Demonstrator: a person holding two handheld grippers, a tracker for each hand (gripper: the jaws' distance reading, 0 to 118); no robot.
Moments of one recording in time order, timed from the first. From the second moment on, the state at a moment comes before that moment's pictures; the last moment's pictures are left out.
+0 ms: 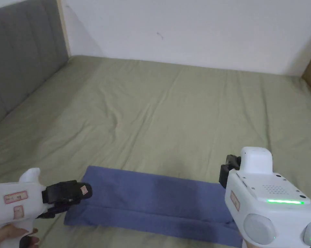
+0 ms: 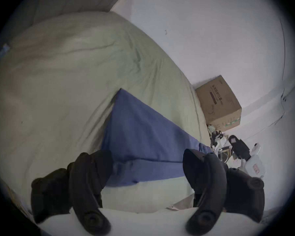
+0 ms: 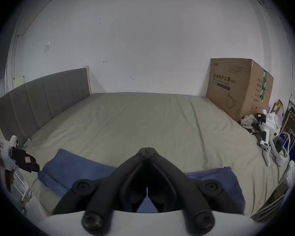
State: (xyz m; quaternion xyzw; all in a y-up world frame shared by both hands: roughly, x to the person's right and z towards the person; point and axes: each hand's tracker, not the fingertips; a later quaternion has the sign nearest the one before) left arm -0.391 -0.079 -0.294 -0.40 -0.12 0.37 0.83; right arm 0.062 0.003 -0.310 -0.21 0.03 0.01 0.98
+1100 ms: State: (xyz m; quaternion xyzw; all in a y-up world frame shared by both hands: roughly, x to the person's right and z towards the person) left arm -0.404 -0.115 -0.346 -0.45 -0.11 0.40 0.79; right arm 0.091 -0.004 -0.328 -0.25 -0.01 -0.02 0.97
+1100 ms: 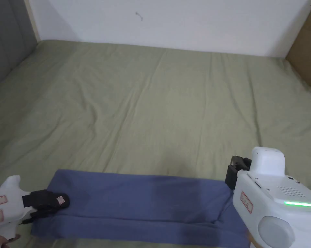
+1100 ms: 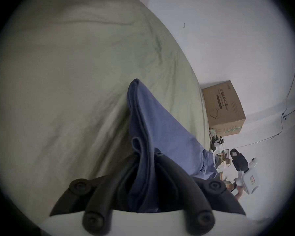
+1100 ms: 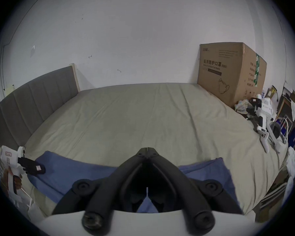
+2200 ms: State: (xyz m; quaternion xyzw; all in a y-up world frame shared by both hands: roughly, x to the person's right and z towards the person) left arm -0.017 -0.053 -0.380 -0.47 -0.29 0.04 0.83; right arm 0.220 -0.010 -0.289 -0.26 -0.08 -0.12 0.95
